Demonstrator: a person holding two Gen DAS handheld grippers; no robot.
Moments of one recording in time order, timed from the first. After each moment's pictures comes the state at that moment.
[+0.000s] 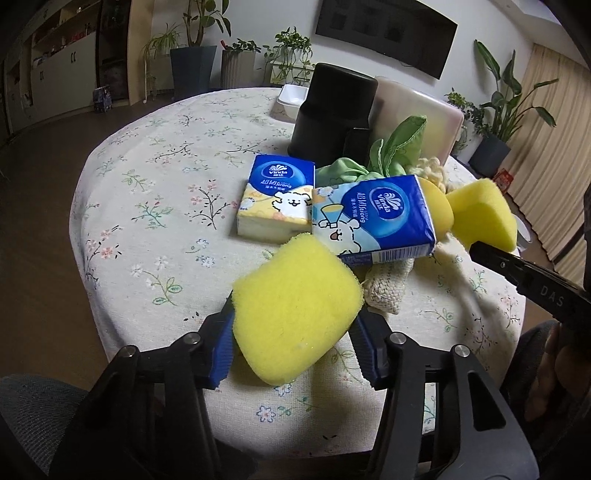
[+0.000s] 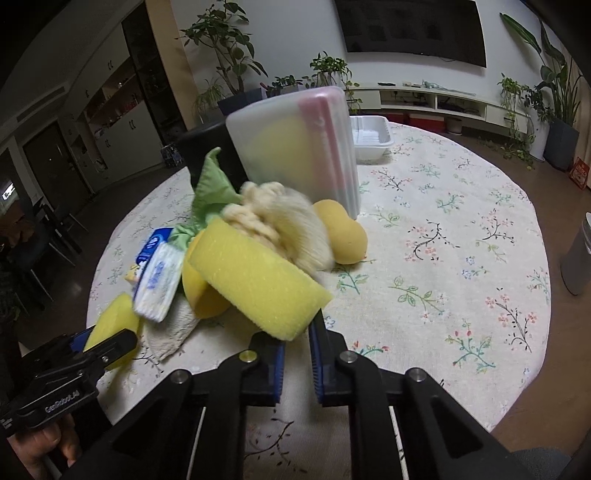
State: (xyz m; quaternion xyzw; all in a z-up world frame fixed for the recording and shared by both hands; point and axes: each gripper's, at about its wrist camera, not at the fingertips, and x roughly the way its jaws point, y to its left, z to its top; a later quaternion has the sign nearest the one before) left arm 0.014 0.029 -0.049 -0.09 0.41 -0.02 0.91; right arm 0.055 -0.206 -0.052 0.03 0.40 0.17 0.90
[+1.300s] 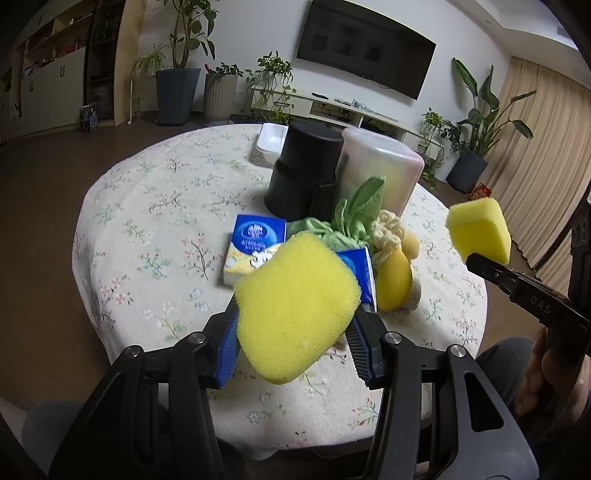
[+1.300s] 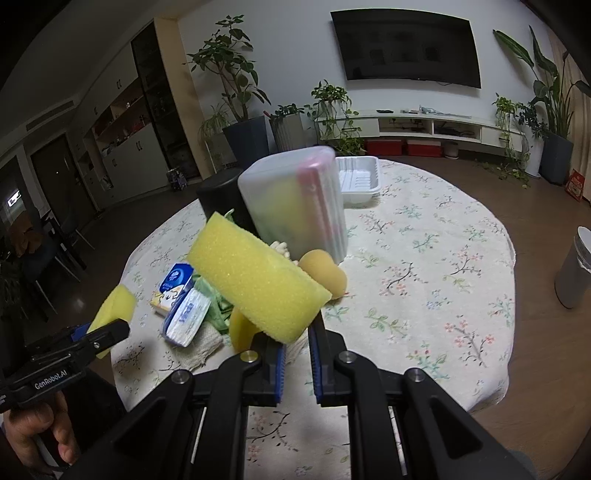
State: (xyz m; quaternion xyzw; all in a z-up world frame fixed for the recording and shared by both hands) left arm 0.004 0.034 0.001 -0.10 0.36 -0.06 0.93; right arm 0.036 -0.230 -0.009 0.04 0.35 0.17 0.92
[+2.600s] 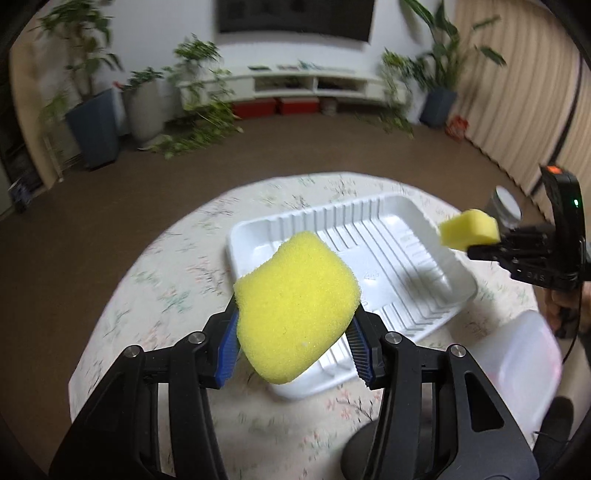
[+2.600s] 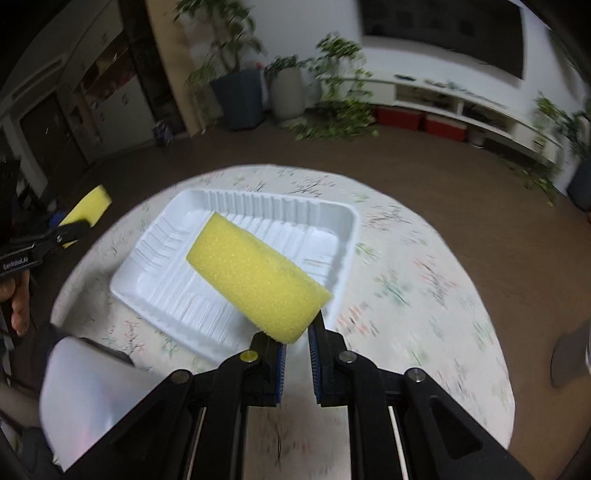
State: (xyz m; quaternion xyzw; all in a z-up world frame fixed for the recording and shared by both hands) left arm 0.384 0.046 0.039 0.05 0.43 -0.17 0.88; right arm 0.373 -0.250 -0.001 -0.04 0.46 0.19 0.87
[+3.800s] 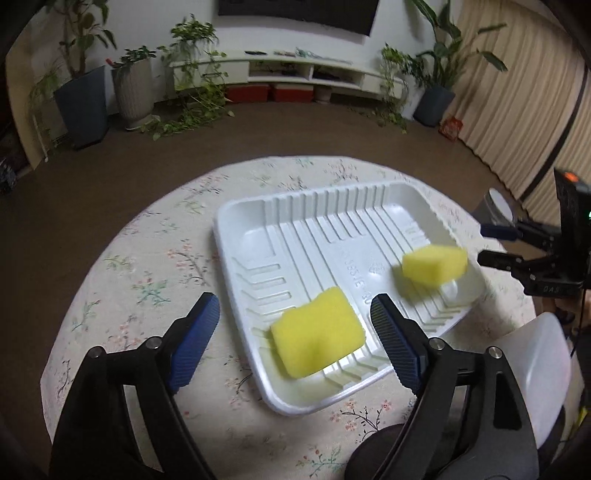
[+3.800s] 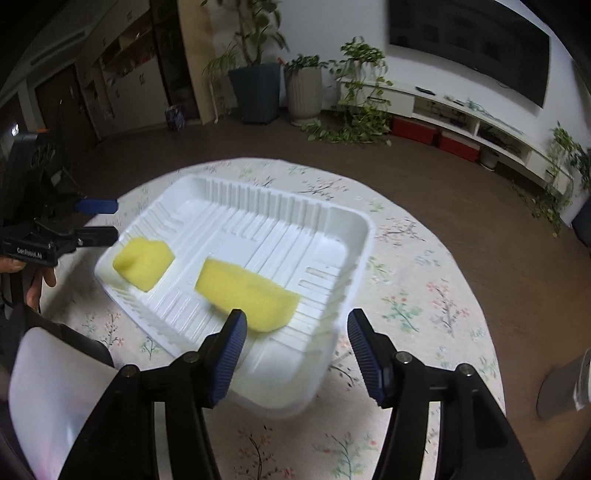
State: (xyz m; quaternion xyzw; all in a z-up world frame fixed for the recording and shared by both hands) left arm 0.392 0.067 0.020 0.00 0.44 -0.18 0.88; right arm 0.375 -0.246 -0.007 -0.07 0.44 0.21 0.87
